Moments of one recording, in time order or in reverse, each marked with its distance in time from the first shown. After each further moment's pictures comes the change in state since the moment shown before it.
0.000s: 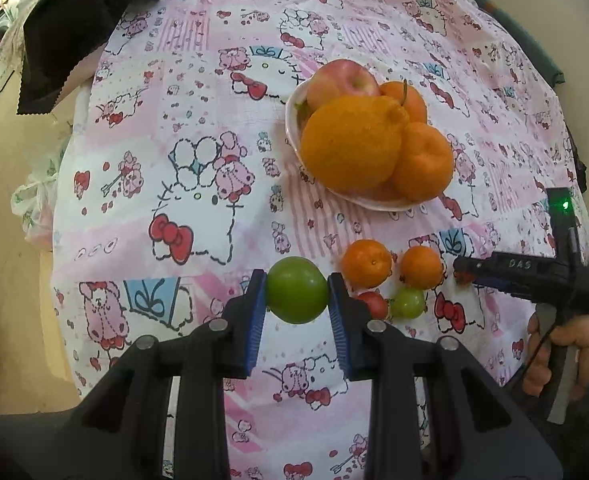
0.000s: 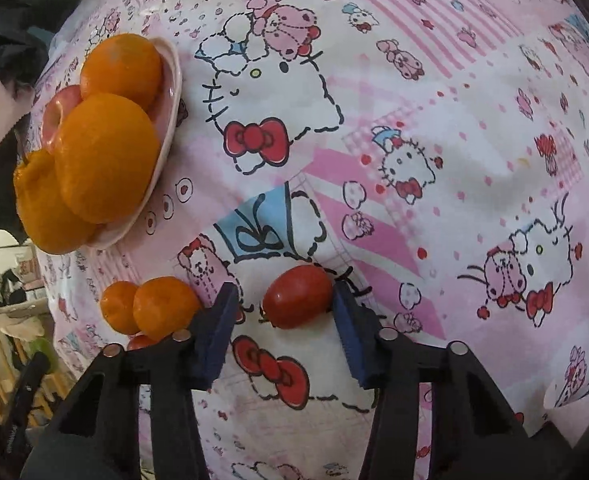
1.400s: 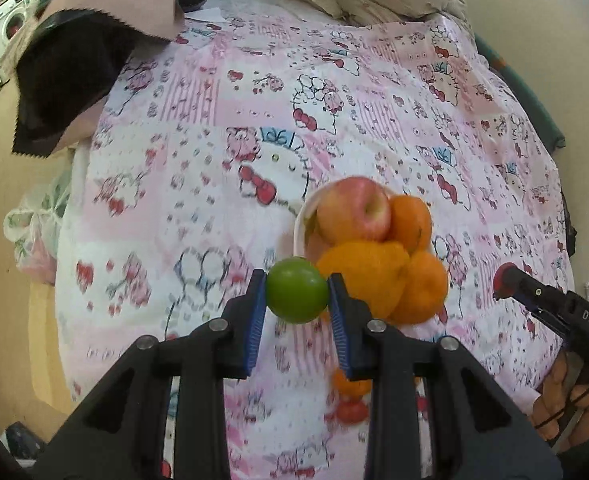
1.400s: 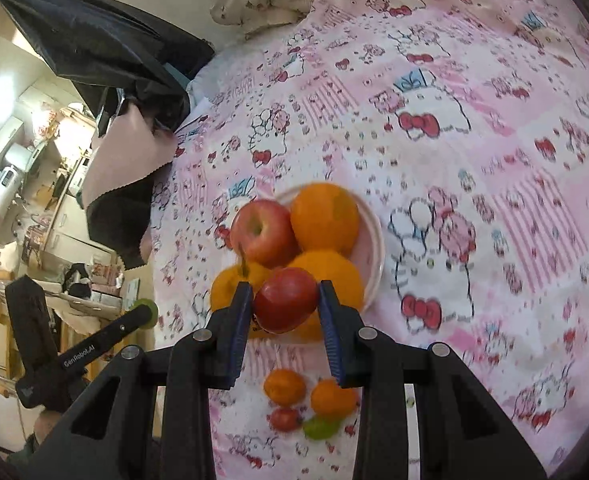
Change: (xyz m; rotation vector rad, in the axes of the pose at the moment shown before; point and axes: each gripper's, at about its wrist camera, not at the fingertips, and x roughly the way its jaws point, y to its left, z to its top) left arm -0.007 0.024 0.103 -0.085 -0.114 -0.051; right arm -0.104 0.085 0.044 -0.244 -0.322 0.322
